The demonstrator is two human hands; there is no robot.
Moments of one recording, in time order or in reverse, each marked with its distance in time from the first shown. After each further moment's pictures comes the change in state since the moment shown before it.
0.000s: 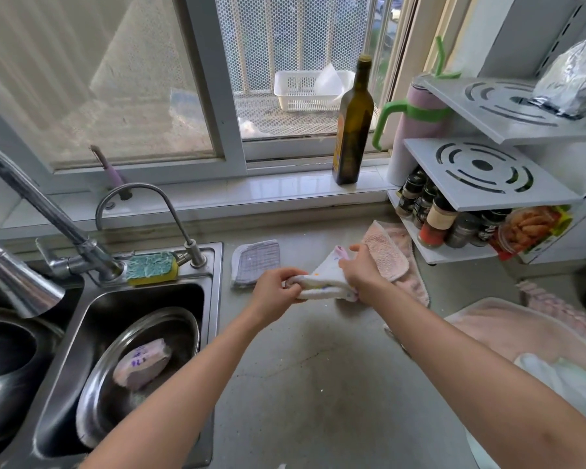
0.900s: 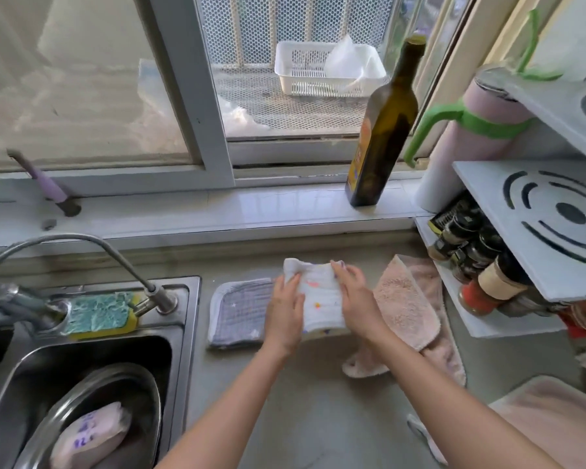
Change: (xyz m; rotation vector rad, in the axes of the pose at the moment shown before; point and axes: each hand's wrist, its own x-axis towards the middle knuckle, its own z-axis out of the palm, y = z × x) left_hand 0.157 -0.063 0.029 0.249 0.215 0.014; right_hand 0.135 0.019 0.036 -0.414 -0.071 -0.491
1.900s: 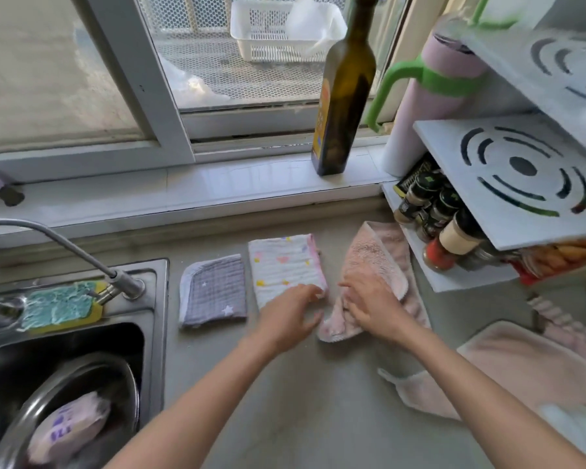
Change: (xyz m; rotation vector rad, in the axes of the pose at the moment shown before) left_hand -0.032 0.018 0.020 0.351 -0.392 0.297; right_hand -0.057 0.060 -0.055 -0.350 -0.249 -0.094
